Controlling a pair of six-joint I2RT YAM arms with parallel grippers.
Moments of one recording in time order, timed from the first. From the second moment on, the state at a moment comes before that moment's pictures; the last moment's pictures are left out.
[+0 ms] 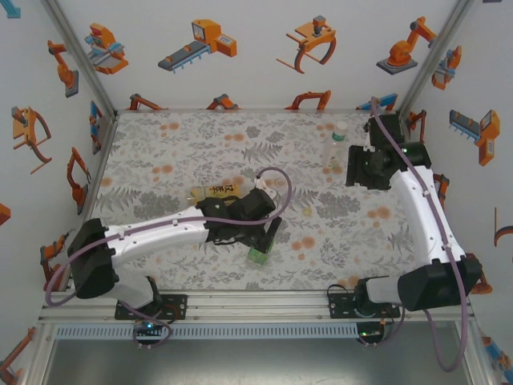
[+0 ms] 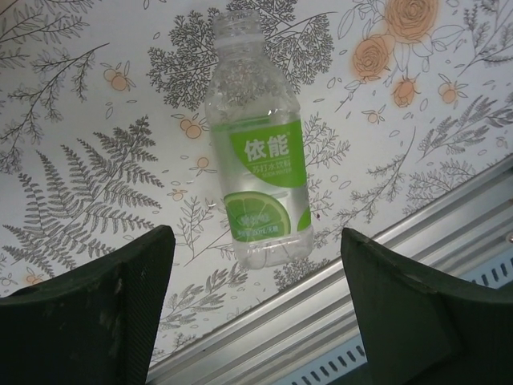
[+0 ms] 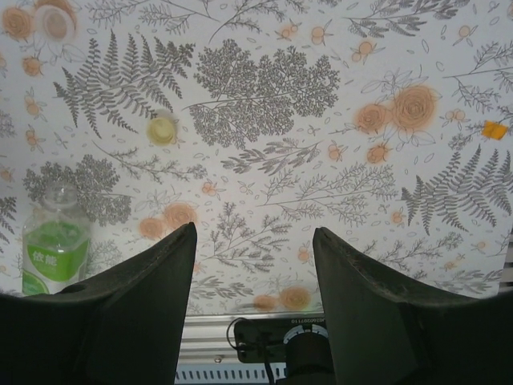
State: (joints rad) left arm -1.18 1.50 1.16 -0.68 -0.21 -0.53; right arm 0.13 1.32 1.42 -1.15 0.03 0.20
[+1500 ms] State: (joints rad) left arm -1.21 1.75 1.06 -0.45 -0.22 -0.63; right arm 0.13 1.23 1.26 -1.14 -0.01 0.25
